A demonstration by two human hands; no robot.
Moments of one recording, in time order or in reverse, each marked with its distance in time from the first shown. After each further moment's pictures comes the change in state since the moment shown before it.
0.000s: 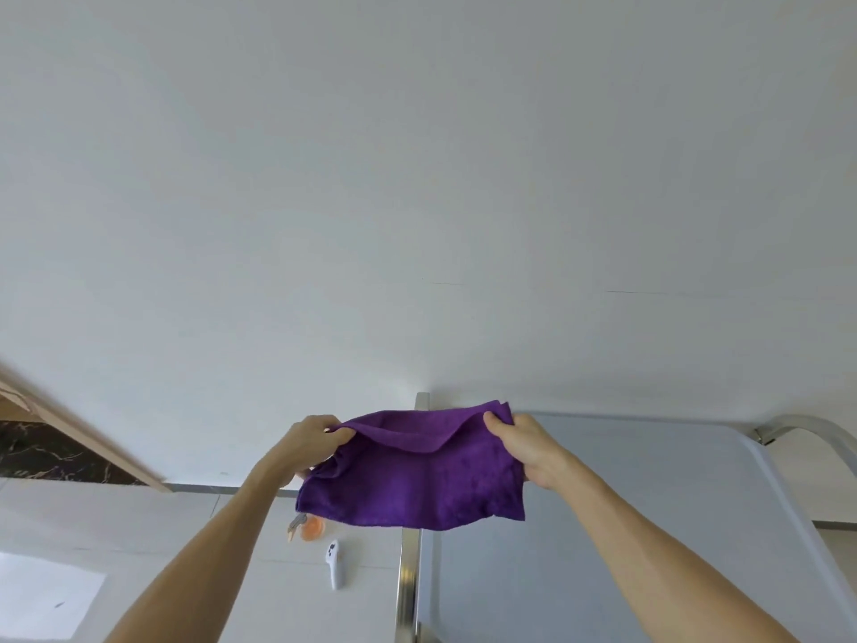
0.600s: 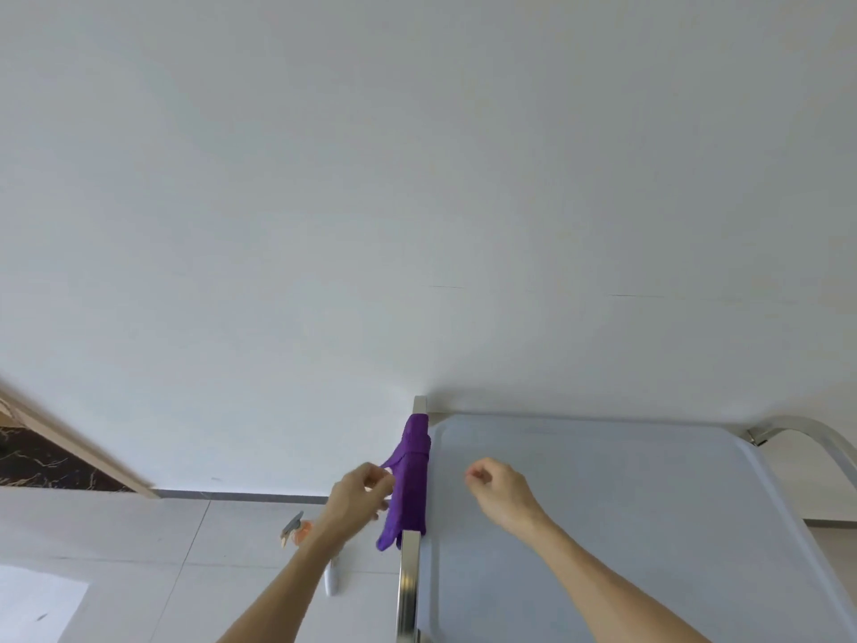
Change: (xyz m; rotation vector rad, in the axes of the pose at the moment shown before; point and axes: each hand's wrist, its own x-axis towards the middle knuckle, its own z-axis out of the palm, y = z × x) left_hand -0.020 -0.024 0.095 -0.252 0.014 0.110; right_hand 0.001 0.065 0.035 -0.564 0.154 -0.217
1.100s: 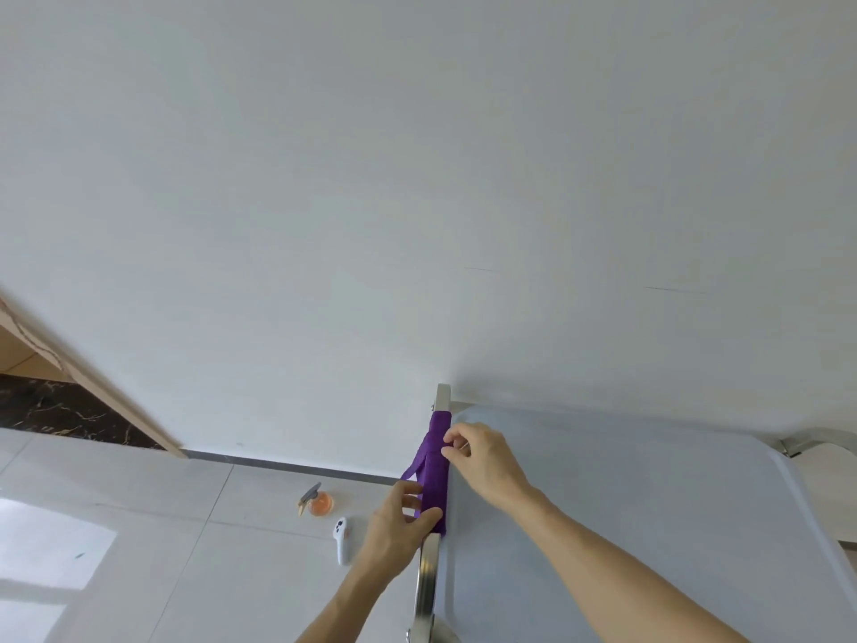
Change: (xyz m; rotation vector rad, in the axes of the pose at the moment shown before) left_hand -0.056 -0.026 0.043 -0.094 0.036 -0.010; right_hand 0.004 -0.047 0.025 -0.132 0.028 -0.346
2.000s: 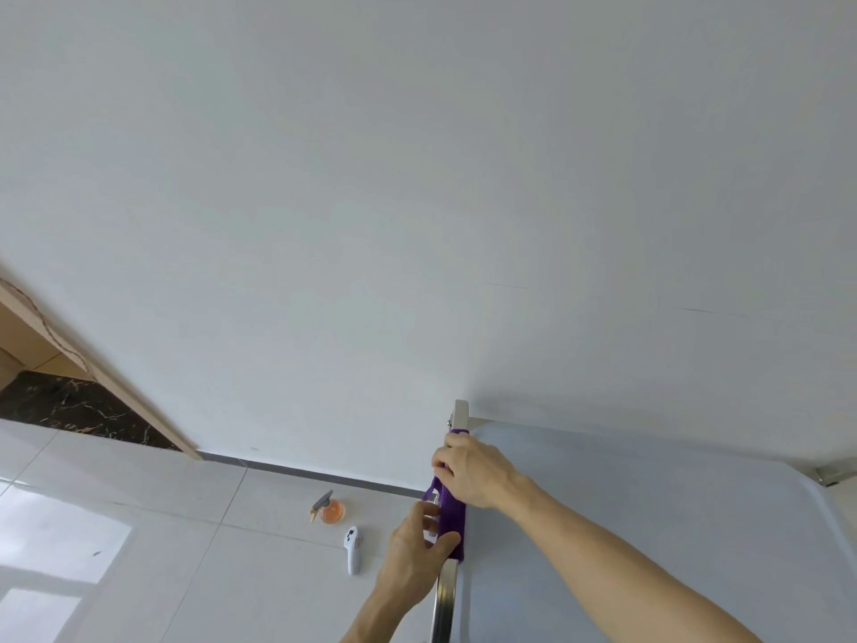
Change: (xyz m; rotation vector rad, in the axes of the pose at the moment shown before) left_hand 0.001 0.000 0.003 0.075 0.003 0.003; right_hand 0.037 -0.025 0.013 -0.472 -0.322 -0.211
